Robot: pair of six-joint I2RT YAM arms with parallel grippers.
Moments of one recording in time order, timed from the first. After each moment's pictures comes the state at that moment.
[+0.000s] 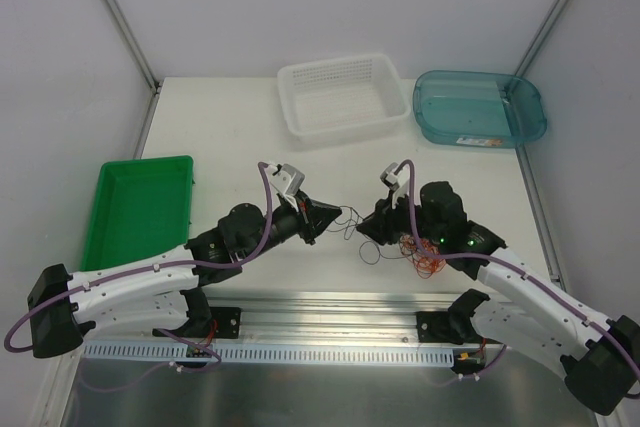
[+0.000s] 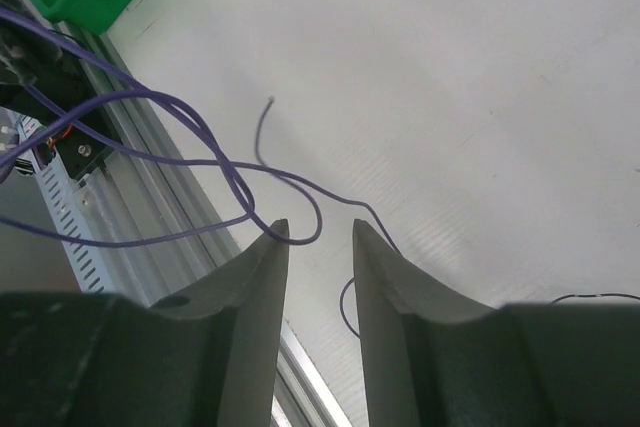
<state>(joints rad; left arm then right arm) -1.10 0.92 0.60 0.30 -0.16 -0.44 0.70 0.85 0.60 -0.19 -0.36 0.20</state>
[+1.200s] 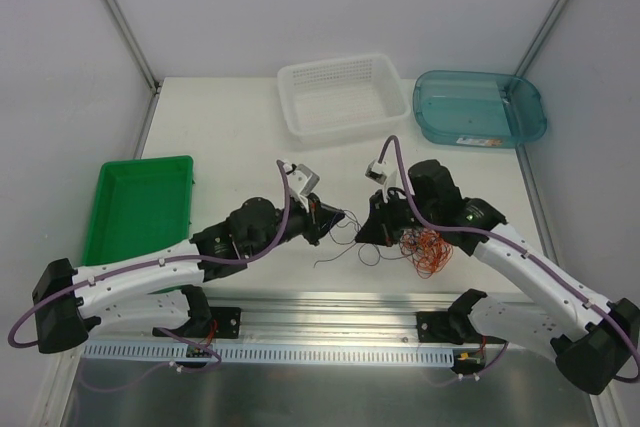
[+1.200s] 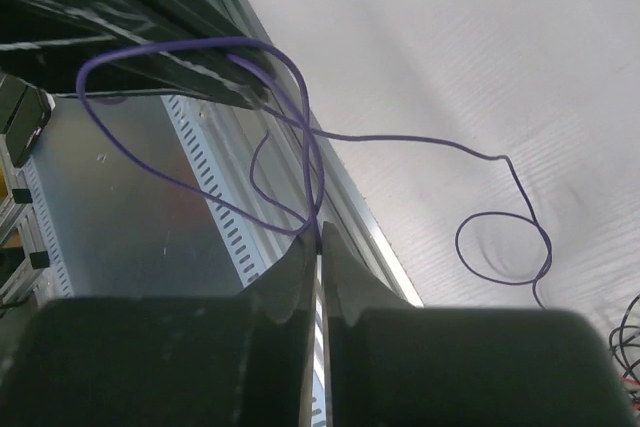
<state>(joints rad) -1.10 0.98 0.67 0.19 -0.13 -0.38 0.70 0.98 0.87 -0.55 -0.58 0.21</state>
